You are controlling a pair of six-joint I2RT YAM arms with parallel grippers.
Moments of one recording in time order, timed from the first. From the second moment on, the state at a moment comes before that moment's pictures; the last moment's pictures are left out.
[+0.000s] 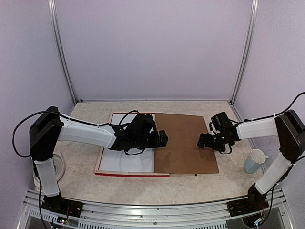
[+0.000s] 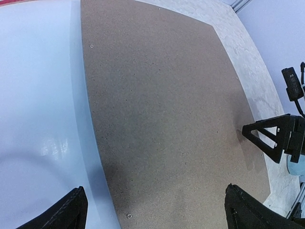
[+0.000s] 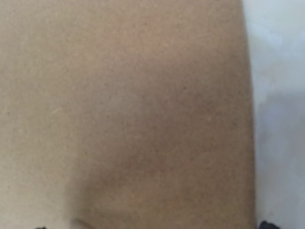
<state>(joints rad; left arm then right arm) -0.98 1.90 1.21 0.01 -0.22 -0.76 0.41 1.60 0.79 -0.20 -0.01 0.52</state>
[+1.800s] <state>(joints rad) -0.93 1.95 1.22 0.16 0.04 -0.75 0.39 1.59 0.78 -0.19 -0.05 0.49</state>
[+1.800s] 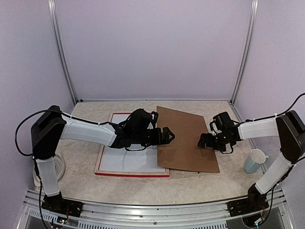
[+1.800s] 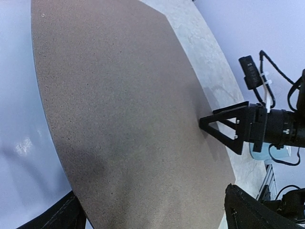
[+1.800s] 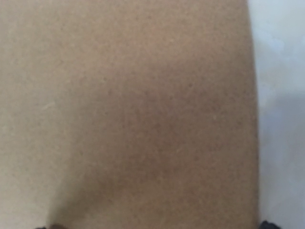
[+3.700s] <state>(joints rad) -1.05 1.93 1.60 0.24 0.01 -0.72 0.46 1.42 0.86 -0.21 -0.18 0.54</state>
